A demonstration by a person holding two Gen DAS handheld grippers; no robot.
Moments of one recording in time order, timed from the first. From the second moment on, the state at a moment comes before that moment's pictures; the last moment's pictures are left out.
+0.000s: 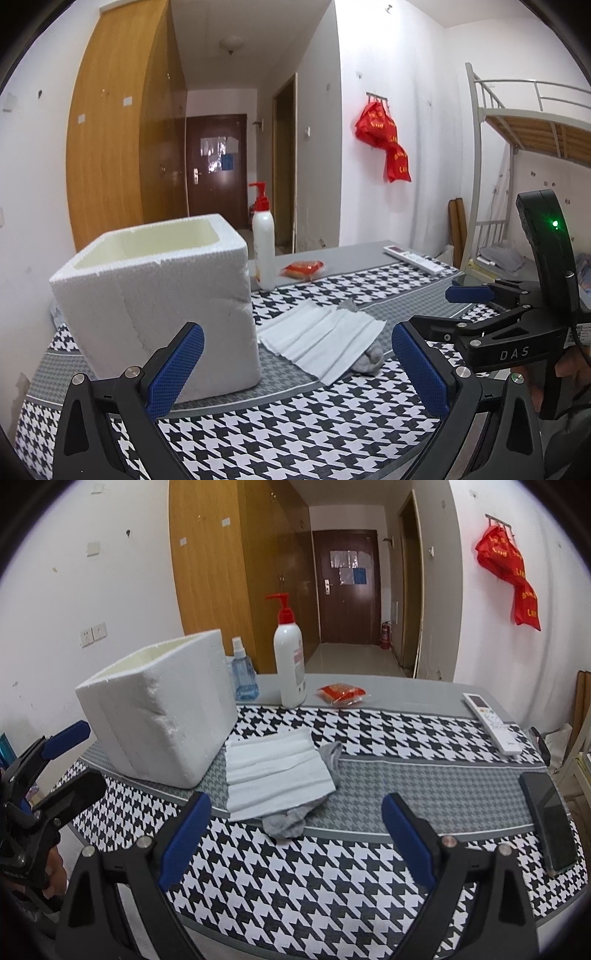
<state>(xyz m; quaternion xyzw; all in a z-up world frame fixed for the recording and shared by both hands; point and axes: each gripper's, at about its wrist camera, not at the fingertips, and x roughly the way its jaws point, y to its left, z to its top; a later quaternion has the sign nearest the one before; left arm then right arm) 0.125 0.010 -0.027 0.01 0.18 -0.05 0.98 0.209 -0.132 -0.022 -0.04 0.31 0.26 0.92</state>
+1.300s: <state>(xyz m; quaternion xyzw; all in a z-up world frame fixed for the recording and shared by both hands) 0.163 0.025 -0.061 -0.01 0.26 -0.05 0.96 0.253 -0.097 -0.080 -0.10 0.40 0.26 0.88</state>
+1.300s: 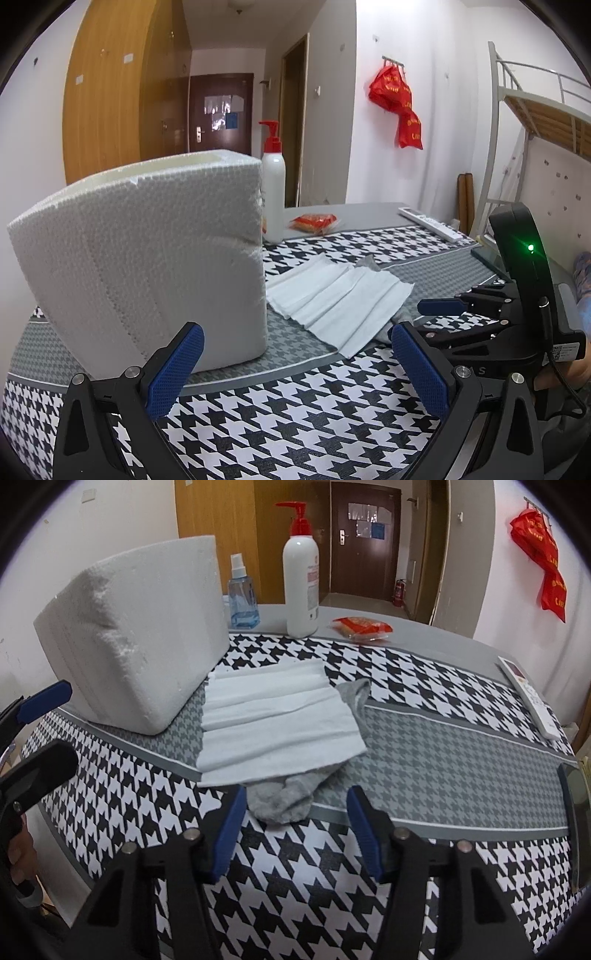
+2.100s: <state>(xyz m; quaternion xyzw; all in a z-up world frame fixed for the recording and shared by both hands) 0.173 0.011 -0.064 0.00 0.27 -0.06 0.96 0.265 -0.103 -0.087 -0.09 0.42 0.27 0.86</state>
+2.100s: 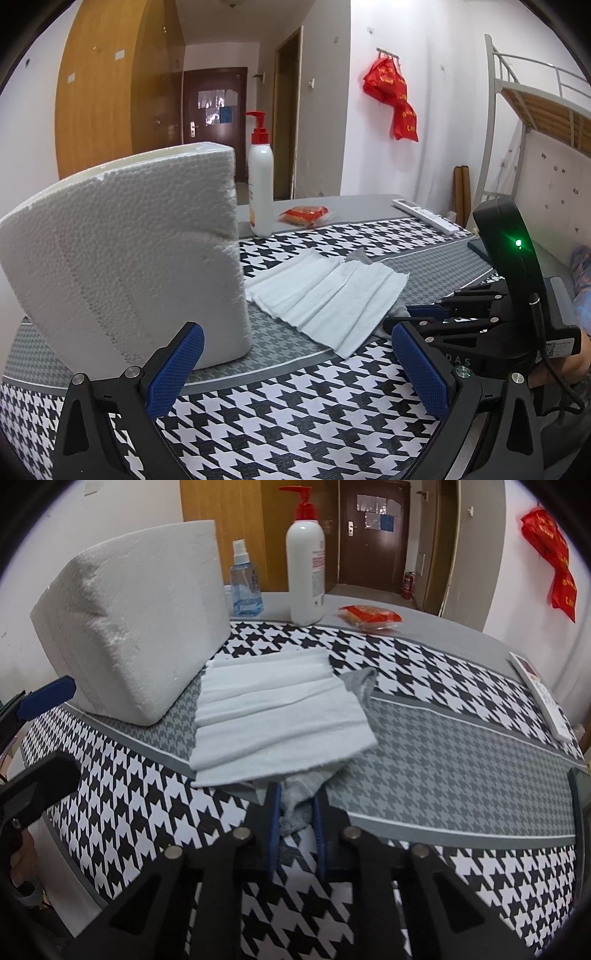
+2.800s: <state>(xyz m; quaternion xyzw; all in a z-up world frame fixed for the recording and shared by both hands) 0.192 -0.048 -0.061 0.03 0.29 -0.13 0.95 0.251 -0.188 -0.075 -0.05 0.42 0.20 0.89</state>
